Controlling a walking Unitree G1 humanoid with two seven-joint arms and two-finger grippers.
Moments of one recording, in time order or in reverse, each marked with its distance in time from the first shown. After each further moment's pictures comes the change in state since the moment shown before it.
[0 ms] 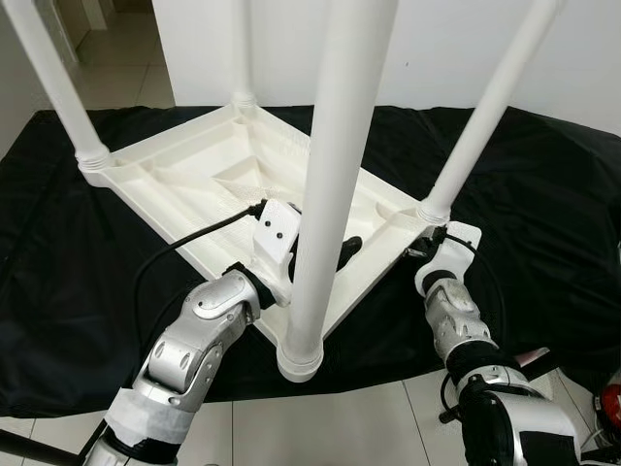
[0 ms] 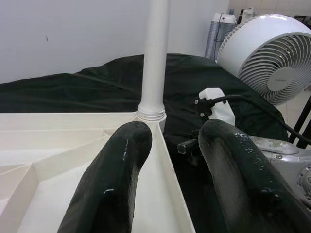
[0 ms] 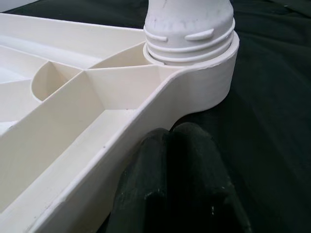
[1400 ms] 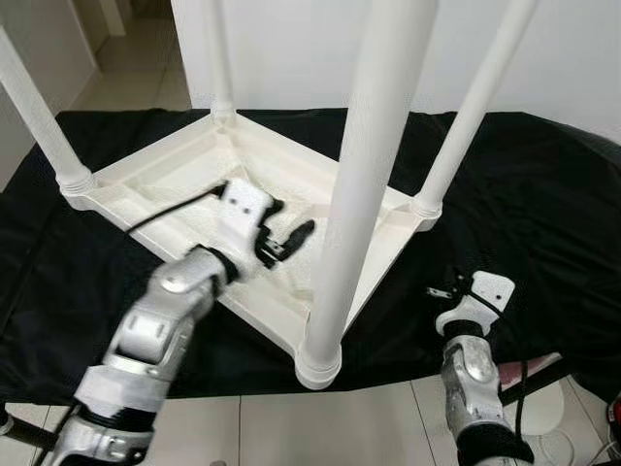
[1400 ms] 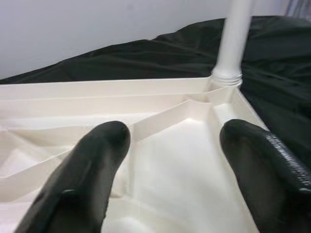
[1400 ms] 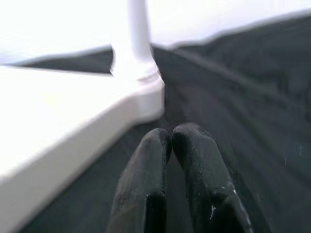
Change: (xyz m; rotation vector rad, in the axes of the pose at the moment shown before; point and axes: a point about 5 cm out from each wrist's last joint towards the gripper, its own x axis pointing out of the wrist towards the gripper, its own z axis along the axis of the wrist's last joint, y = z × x) left arm -0.027 0.062 -0.005 0.100 0.182 0.237; right arm -0.075 -0.028 -0.005 -0.125 -0.348 -0.042
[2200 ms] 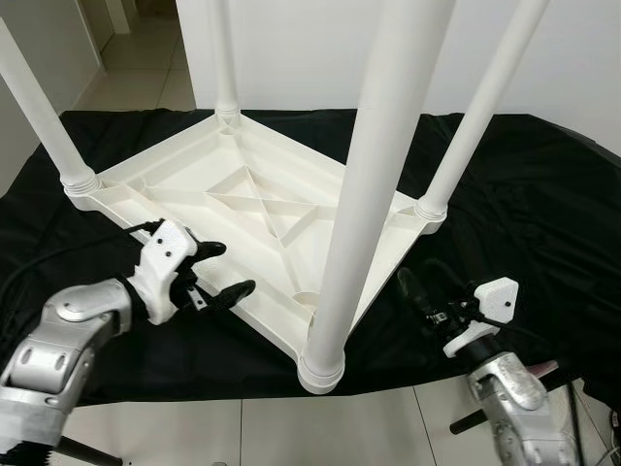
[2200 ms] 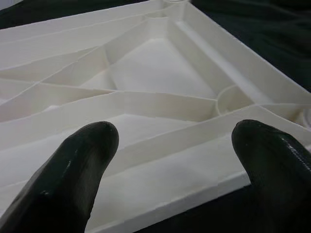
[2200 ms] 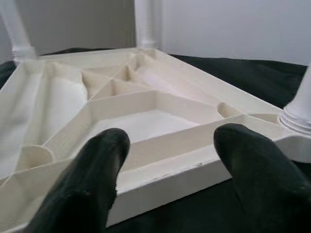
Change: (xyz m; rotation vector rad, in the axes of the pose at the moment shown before) left arm -0.075 0.032 -0.024 0.133 0.195 -0.349; right arm -0.034 0.010 0.054 -0.037 0.073 0.712
